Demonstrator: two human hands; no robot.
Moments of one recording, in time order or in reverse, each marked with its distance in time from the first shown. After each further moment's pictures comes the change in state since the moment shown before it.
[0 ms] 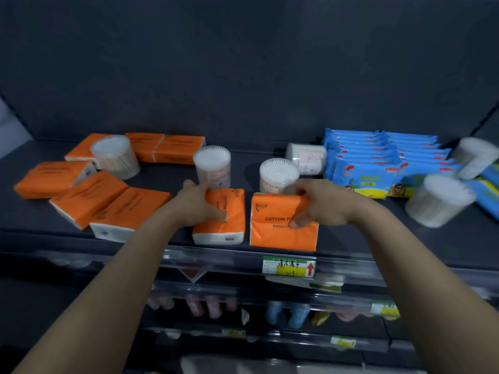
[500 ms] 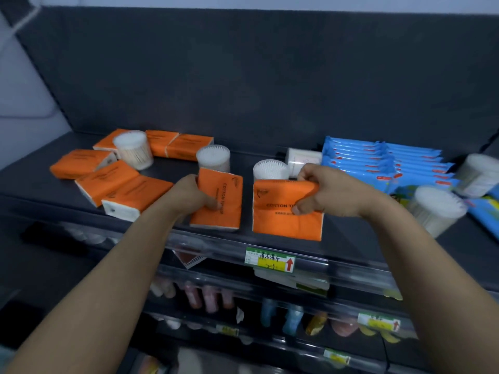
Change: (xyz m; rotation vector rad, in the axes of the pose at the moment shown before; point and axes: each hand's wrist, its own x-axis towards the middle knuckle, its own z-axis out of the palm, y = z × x) left_hand -0.038 0.026 0.012 -0.541 0.191 -0.137; right_hand -0.032 0.027 -0.031 0.186 0.085 -0.192
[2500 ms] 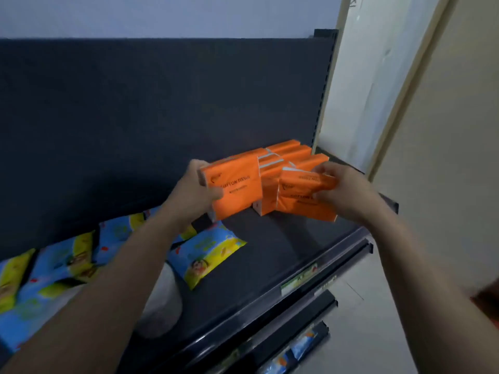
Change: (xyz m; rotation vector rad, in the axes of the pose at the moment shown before) left_hand -0.163 0.488 0.841 -0.043 -0.535 0.618; right_hand -0.479 0.663 -0.440 -0.037 0.836 0.705
